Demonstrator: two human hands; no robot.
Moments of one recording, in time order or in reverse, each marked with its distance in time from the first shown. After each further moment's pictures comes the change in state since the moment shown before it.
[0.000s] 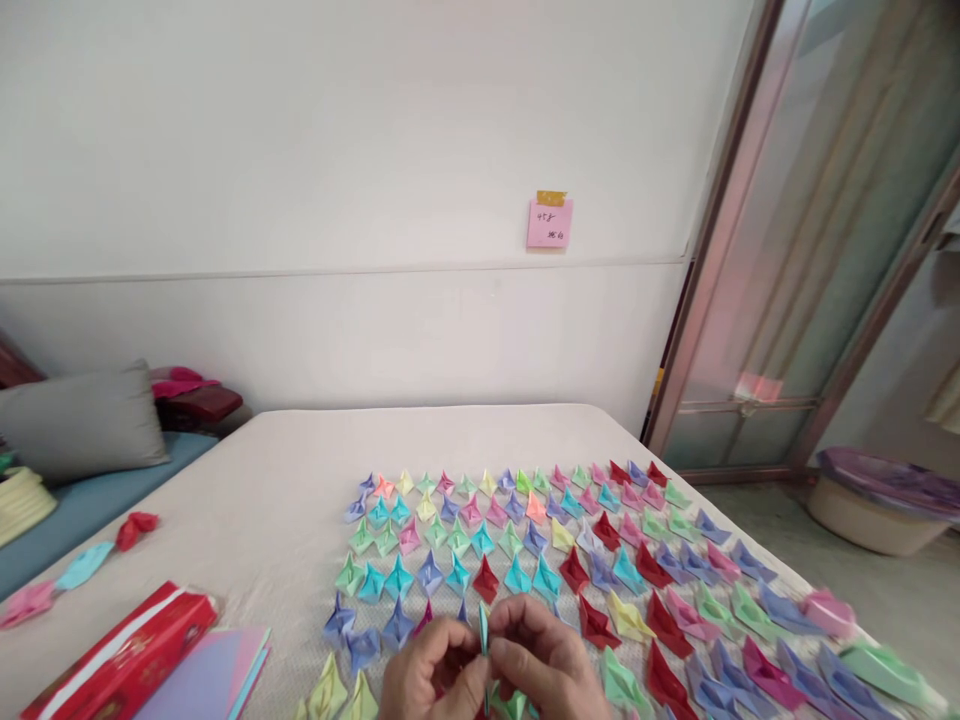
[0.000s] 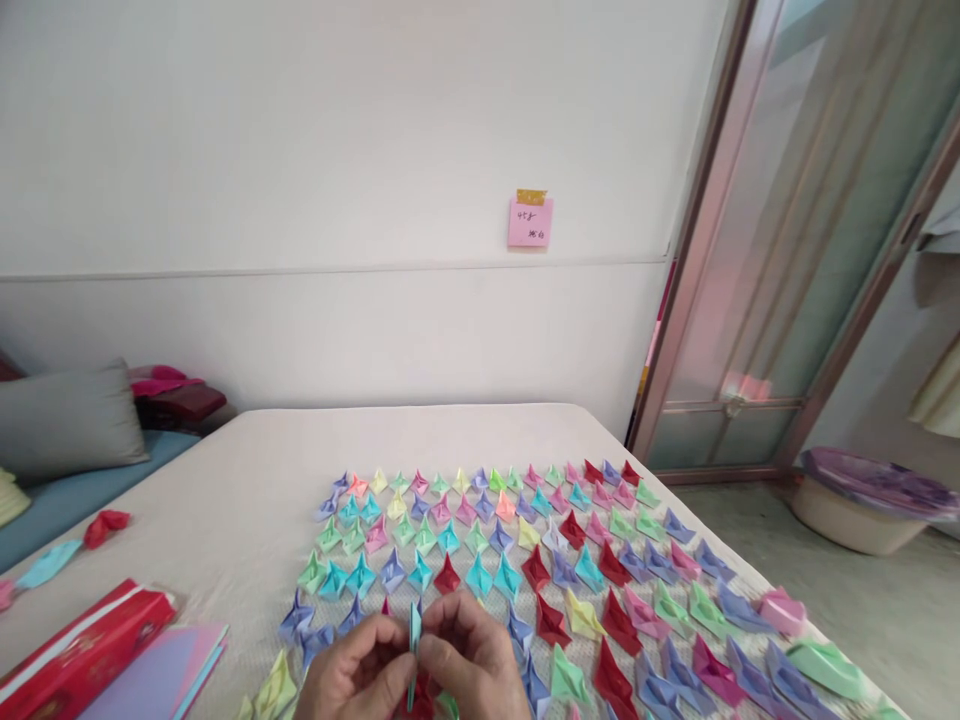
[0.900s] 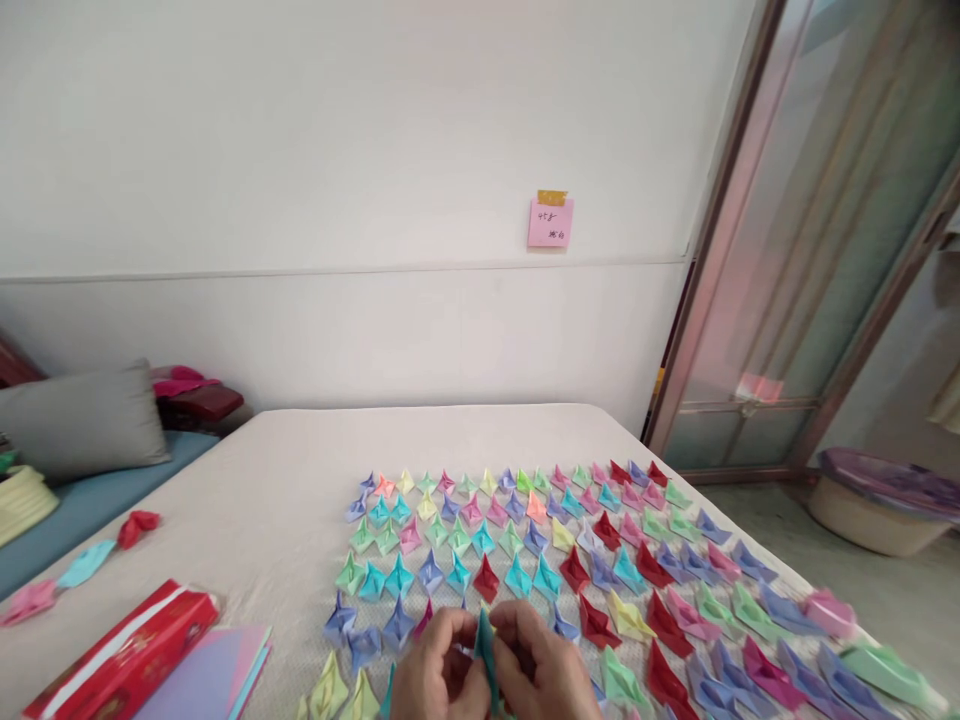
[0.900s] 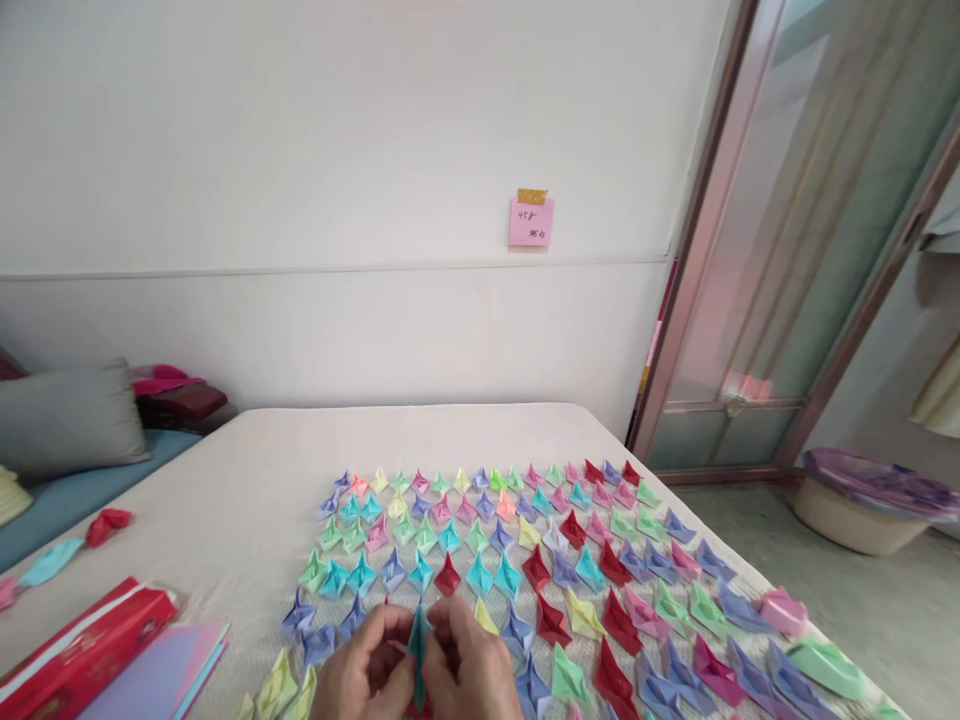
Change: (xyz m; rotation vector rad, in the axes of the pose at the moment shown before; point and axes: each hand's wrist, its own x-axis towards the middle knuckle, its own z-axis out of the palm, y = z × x) left_hand 0.001 -0.012 0.008 0.204 0.118 0.004; right_hand 0.002 0.021 -0.002 -0.710 0.155 -0.243
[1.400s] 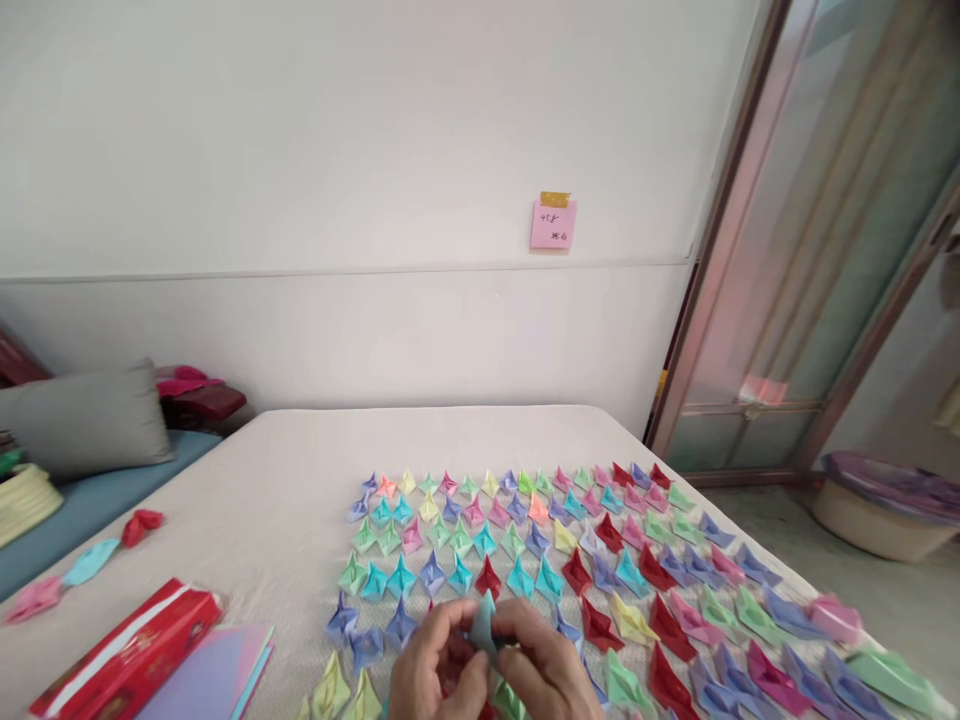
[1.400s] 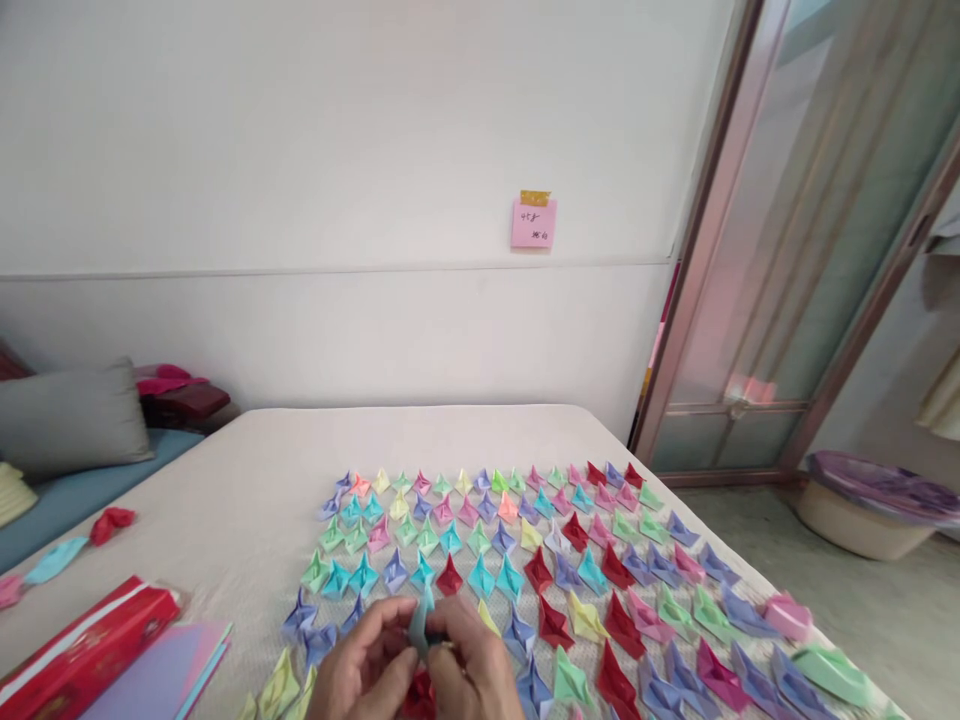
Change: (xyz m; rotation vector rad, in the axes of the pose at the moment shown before) left_hand 0.003 -0.007 -0.004 -0.187 -0.056 -0.046; right_hand 0.003 -0.012 -0.014 0.094 -0.160 -0.084
